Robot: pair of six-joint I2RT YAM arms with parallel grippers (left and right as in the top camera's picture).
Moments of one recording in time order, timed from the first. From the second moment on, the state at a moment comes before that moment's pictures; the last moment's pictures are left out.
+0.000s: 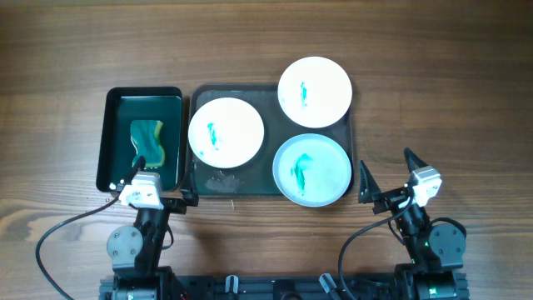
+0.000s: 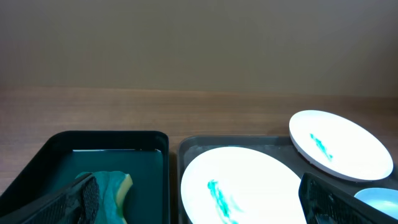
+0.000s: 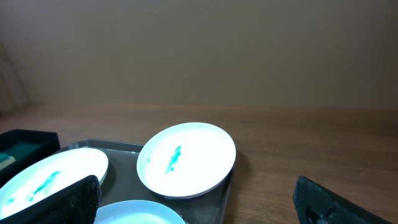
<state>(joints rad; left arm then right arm) 0.05 0.02 0.01 -0.06 0.18 -0.09 0.07 0.02 0.01 0.02 -0.23 0.10</state>
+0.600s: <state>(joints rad) 0.05 0.02 0.01 -0.06 0.18 -0.09 0.07 0.03 0.01 0.01 -0.23 0.10</state>
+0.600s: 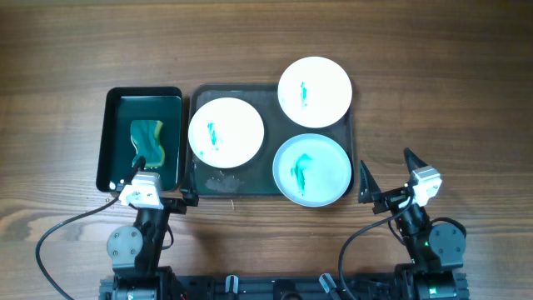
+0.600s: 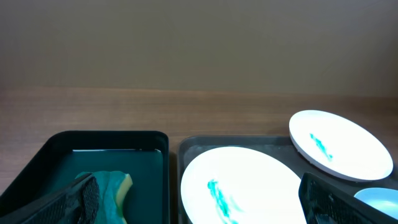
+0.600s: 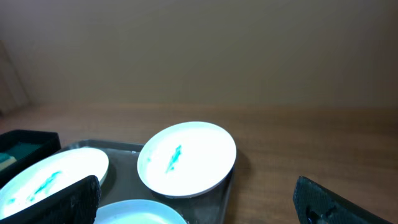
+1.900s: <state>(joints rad) 0.06 1.58 1.57 -1.22 0.24 -0.10 0.09 1.45 1.32 -0.87 -0.46 0.05</state>
